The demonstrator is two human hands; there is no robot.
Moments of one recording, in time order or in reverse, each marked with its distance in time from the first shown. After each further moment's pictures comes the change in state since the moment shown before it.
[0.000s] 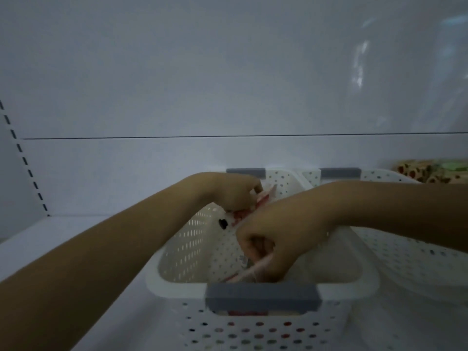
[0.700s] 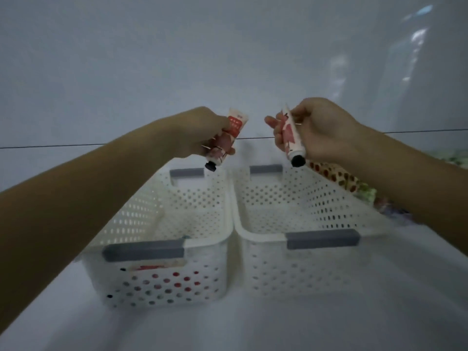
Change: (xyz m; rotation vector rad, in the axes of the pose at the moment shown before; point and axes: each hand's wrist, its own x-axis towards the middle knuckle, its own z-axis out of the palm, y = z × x) left_hand -0.013 0.101 -0.047 -0.846 0.437 -0.057; right_hand -0.153 0.062 -0.015 2.074 1.061 0.116
